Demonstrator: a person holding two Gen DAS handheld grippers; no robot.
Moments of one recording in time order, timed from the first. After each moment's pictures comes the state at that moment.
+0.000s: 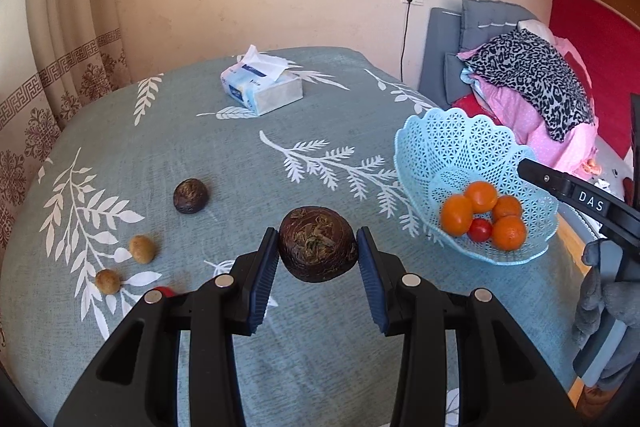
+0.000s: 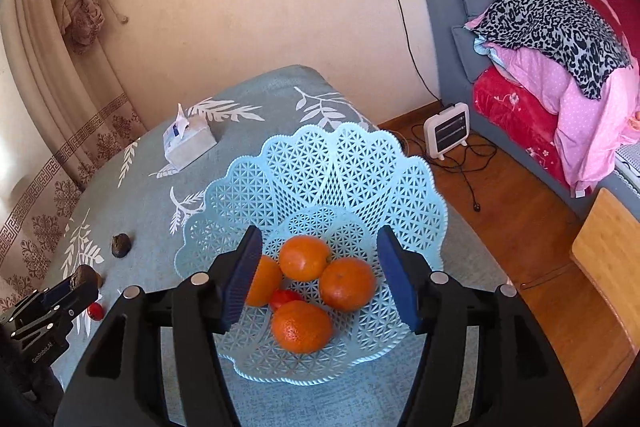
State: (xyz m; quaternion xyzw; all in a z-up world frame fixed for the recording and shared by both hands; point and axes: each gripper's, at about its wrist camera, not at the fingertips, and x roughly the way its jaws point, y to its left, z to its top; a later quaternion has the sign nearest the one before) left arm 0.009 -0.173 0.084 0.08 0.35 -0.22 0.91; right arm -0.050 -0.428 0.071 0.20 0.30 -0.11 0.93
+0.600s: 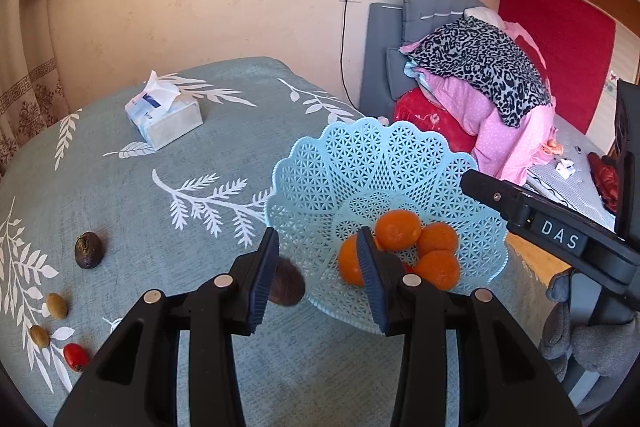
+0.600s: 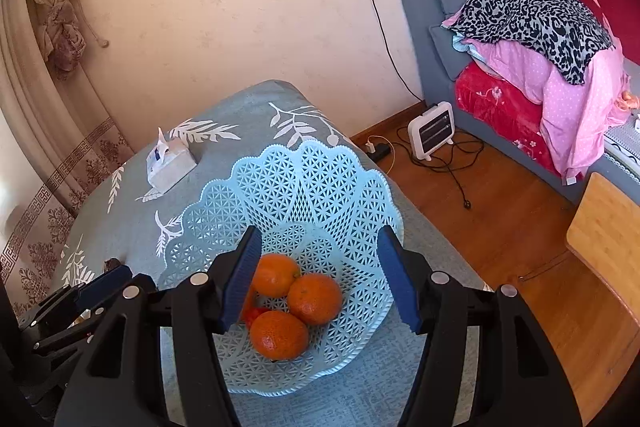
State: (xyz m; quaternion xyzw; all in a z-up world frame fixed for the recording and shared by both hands) left arm 0.017 -0.266 0.080 0.10 0.33 -0.32 0.88; right arm -0.057 -0.452 0.068 0.23 0.28 -0.14 0.92
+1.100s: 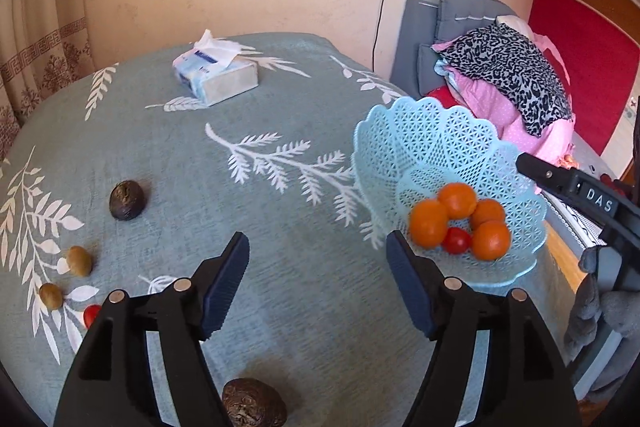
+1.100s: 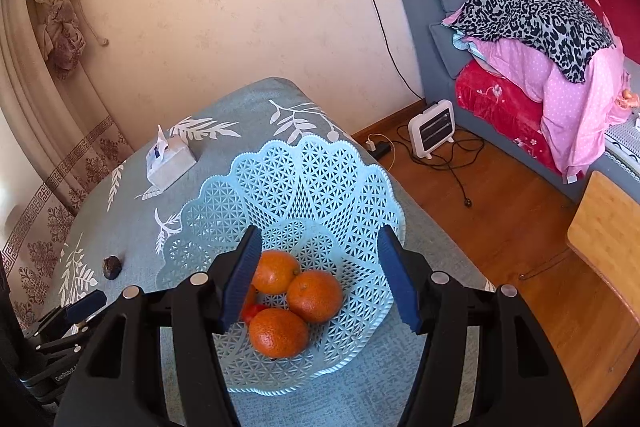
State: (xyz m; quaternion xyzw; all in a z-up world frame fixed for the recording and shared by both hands) left arm 0.030 -0.197 0.060 0.06 0.37 -0.27 0.89; right arm -0.056 -0.450 0.064 0.23 0.28 -0.14 0.92
